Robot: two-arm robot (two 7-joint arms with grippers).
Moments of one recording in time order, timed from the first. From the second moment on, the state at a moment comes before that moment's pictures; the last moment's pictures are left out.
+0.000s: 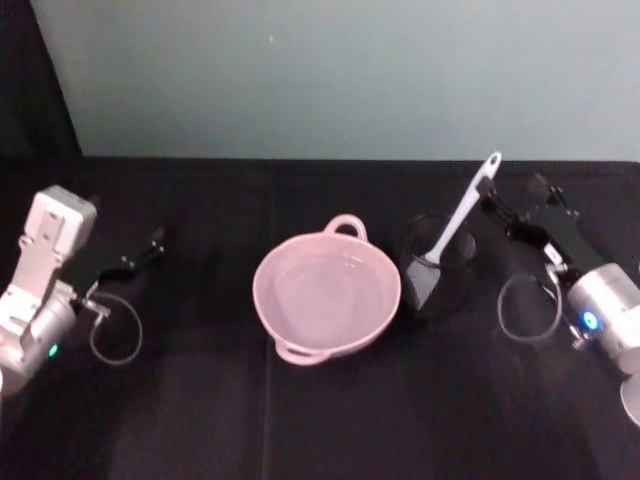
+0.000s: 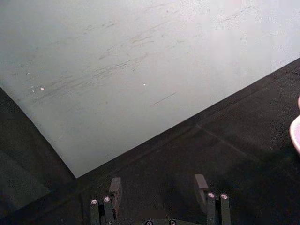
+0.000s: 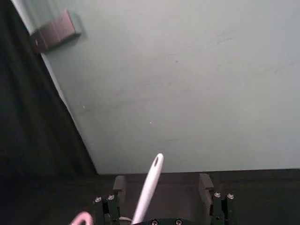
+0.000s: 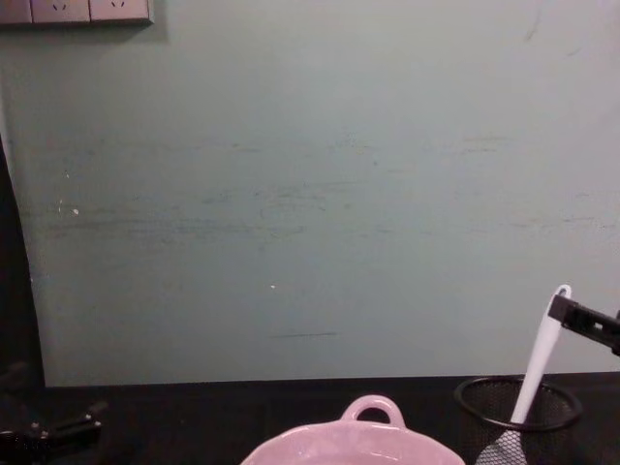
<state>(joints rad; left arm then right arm) -0.20 0.60 0.45 -1.41 -0.25 -0.12 0.03 0.22 0.41 -0.27 -1.32 0.69 -0.18 0.29</state>
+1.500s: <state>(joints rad) -0.20 0.60 0.45 -1.41 -0.25 -0.12 0.03 0.32 0.36 -0.25 -1.22 0.96 0.05 0.42</state>
